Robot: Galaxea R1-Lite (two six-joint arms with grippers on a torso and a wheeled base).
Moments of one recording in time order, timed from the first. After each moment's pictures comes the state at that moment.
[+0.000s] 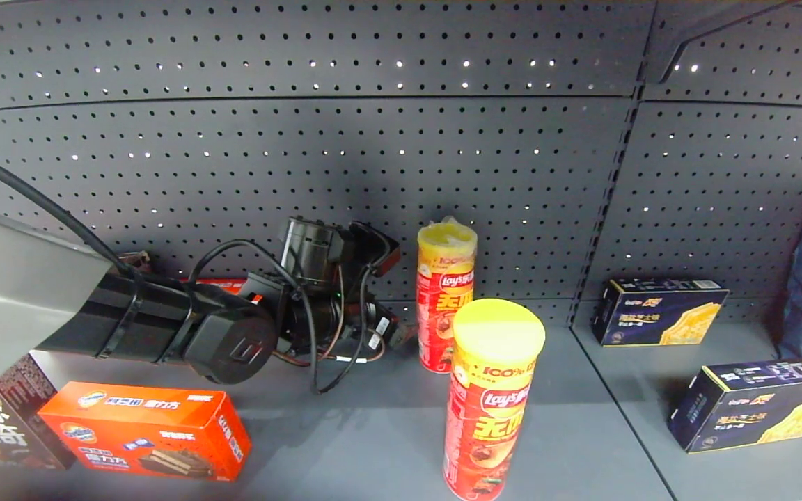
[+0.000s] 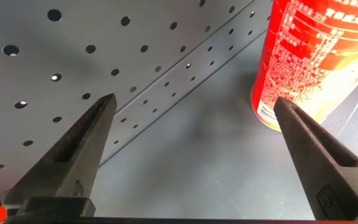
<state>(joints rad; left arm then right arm) -0.51 2.00 -1.14 -0.37 0.00 0.23 0.08 0.10 0.00 0.00 0.02 0.01</state>
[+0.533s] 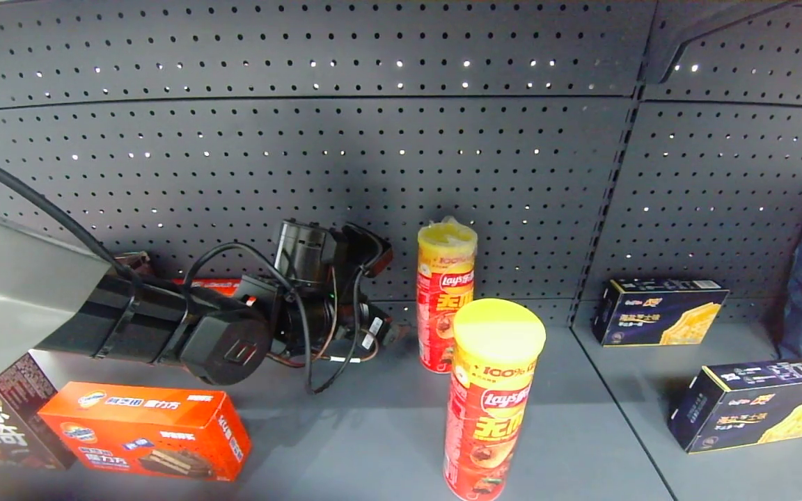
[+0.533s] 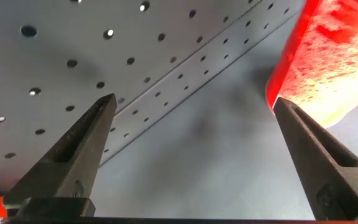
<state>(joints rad) -0.49 2.00 -1.11 -0.39 0.01 0.23 0.08 0.10 0.00 0.00 0.02 0.01</state>
